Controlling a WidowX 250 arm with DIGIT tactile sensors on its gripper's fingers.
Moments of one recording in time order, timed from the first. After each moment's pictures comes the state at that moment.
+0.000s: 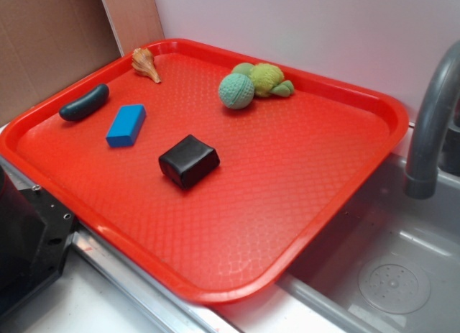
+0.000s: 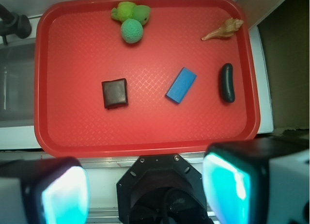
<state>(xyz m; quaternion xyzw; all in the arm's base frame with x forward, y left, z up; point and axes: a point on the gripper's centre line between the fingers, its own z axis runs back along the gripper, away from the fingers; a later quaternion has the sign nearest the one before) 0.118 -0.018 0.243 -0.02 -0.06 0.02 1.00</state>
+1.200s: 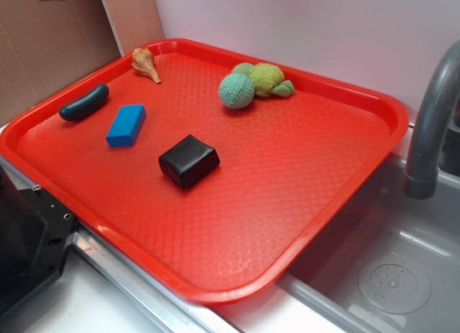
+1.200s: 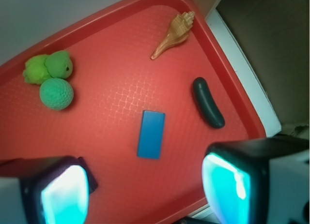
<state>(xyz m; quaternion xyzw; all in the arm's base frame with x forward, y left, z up) 0.204 0.052 0.175 0.00 -0.04 0.24 0.97</state>
